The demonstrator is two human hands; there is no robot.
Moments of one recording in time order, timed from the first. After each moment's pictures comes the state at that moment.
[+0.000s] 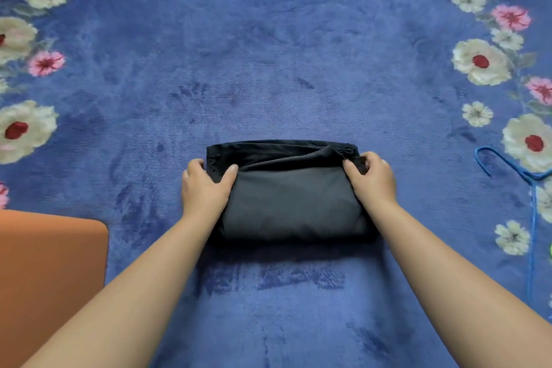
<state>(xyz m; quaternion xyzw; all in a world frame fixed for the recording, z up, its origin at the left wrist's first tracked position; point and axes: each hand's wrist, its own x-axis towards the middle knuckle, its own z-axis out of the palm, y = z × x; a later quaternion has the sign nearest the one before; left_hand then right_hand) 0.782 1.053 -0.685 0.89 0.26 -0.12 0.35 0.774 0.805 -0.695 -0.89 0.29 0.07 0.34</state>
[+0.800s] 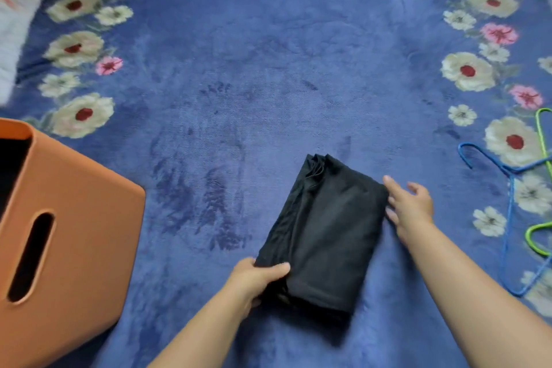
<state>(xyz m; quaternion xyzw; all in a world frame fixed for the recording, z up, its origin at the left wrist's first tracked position) 0.611 1.014 -0.651 0.64 0.39 -0.42 0.51 0.696 0.769 -0.652 -0.59 0.49 0.03 0.64</state>
